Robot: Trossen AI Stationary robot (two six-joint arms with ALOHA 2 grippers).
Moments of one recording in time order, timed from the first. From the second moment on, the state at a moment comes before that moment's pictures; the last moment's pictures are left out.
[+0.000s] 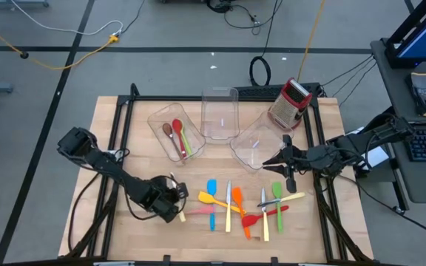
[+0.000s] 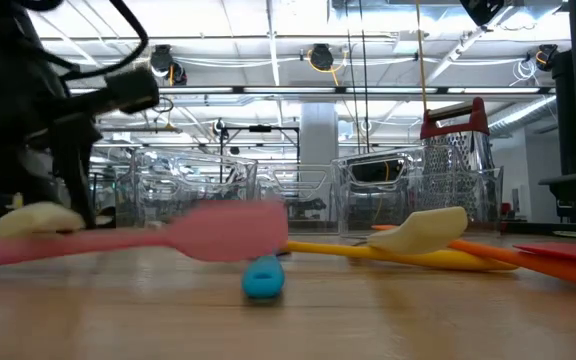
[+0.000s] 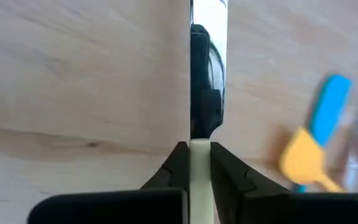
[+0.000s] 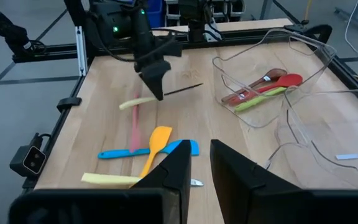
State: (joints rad) left arm -0.58 1.65 0.86 -0.48 -0.37 -2.43; right arm 0.39 0.86 0.87 -0.46 0.33 0.28
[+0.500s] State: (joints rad) left arm -0.58 1.60 0.86 -0.38 -0.47 -2.37; right arm 0.40 0.86 0.87 -0.46 0.26 0.31
